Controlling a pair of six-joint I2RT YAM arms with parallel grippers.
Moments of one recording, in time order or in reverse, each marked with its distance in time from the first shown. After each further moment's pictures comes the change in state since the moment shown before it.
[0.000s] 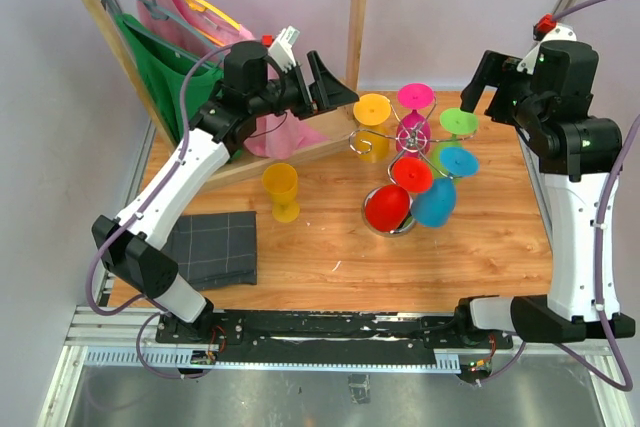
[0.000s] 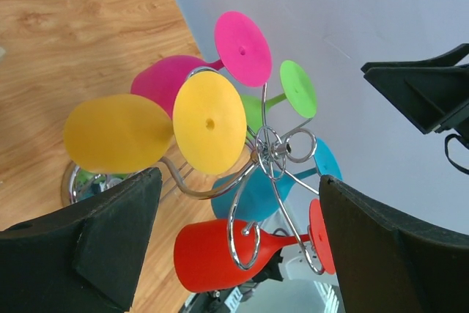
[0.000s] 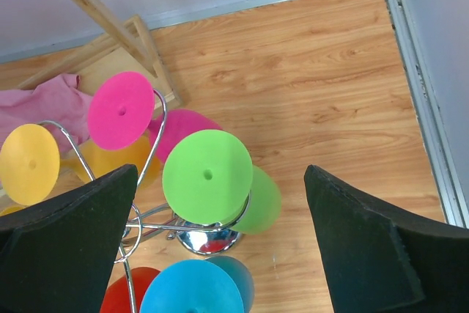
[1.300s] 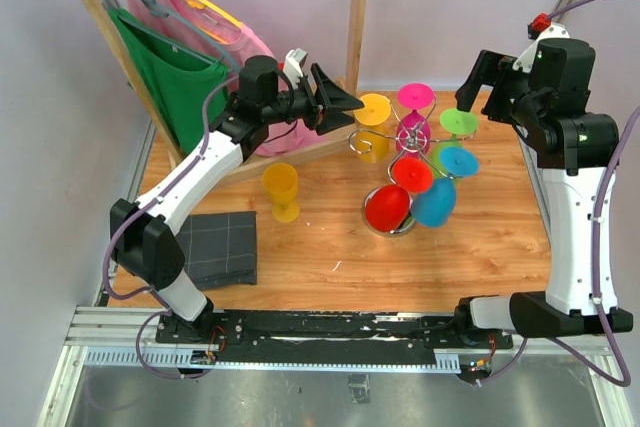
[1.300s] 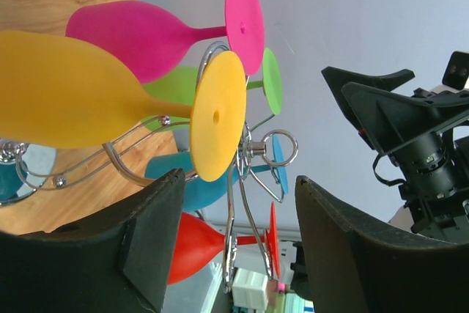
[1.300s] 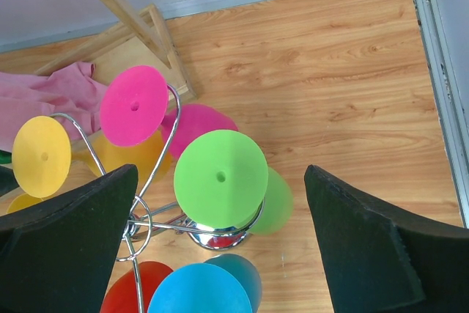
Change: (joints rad) left arm 0.014 0.060 -0.151 0.235 0.147 -0.408; right arm -0.018 0.025 0.000 0.007 -0.093 -0.001
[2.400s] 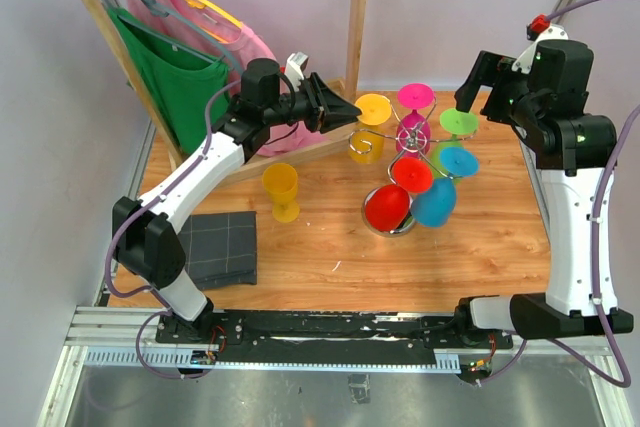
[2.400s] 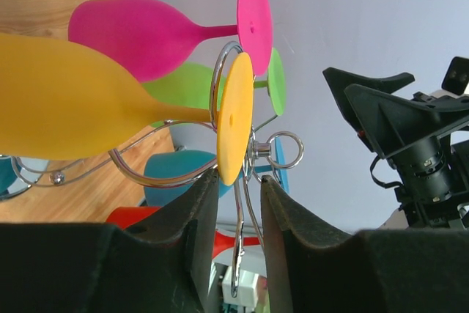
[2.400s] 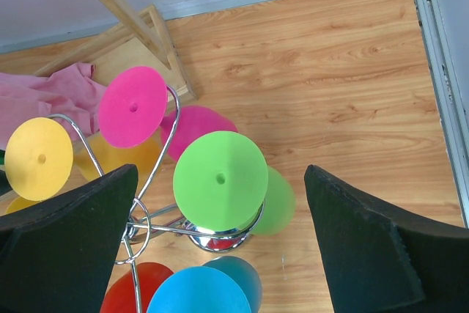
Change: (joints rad) left arm 0.000 0.008 -0.028 0.026 0.007 -0.031; right arm 0.000 -0.006 -0.026 0.021 0.000 0.000
